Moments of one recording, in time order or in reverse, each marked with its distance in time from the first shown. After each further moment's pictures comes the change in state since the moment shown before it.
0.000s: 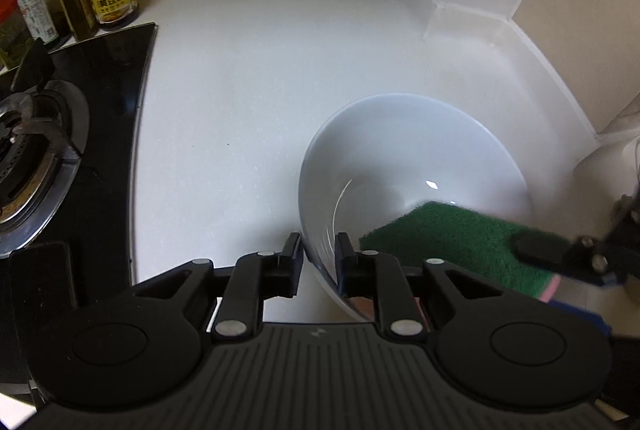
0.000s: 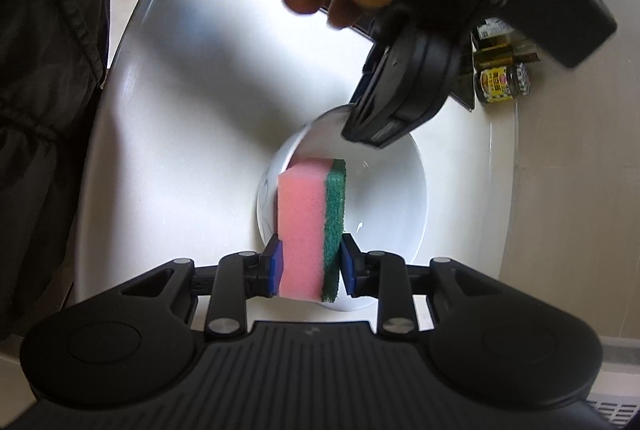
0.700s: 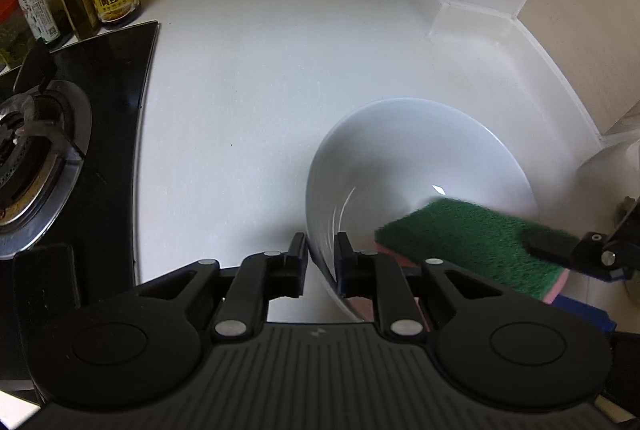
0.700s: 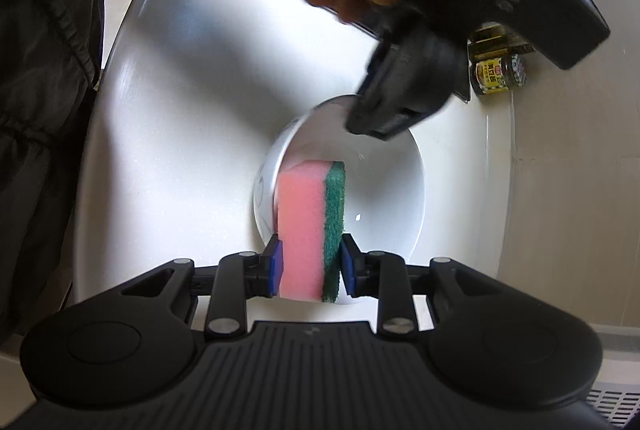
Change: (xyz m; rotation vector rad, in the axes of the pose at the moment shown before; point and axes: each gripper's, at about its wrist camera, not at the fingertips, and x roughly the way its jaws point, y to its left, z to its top) left arm -0.001 -0.003 0.000 0.000 0.018 0.015; right arm 0.017 -0.004 0.003 0.033 0.006 -0.008
